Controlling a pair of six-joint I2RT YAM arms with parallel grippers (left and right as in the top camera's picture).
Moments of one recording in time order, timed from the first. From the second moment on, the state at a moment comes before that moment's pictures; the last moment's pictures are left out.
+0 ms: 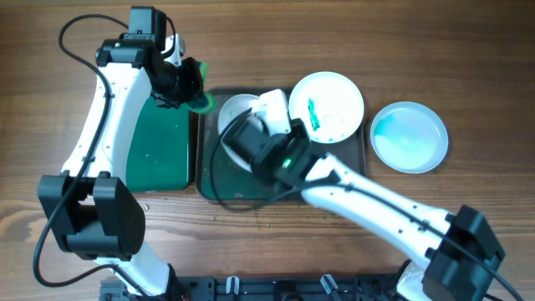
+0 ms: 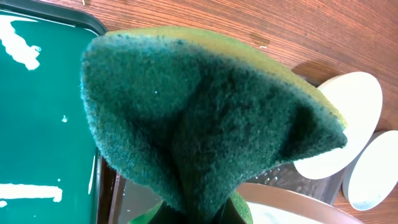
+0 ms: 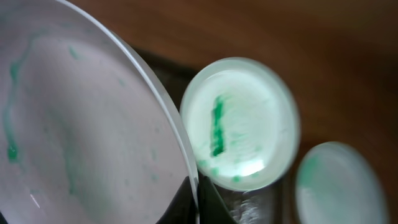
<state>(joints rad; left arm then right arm) -0.07 1.84 1.63 -1.05 0.29 -0.37 0.96 1.68 1.32 -0.76 0.78 0.45</state>
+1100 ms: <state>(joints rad) -0.07 1.84 1.63 -1.07 0.26 -0.37 0.73 1.66 1.32 -0.80 0.29 0.42</state>
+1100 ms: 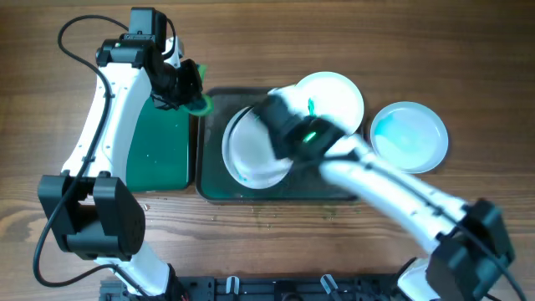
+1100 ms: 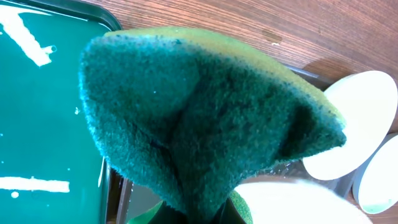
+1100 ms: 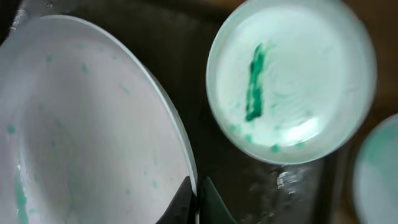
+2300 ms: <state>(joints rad) -0.07 1.84 1.63 -1.07 0.24 -0.37 -0.35 1.44 0.87 -0.64 -0.08 0.34</state>
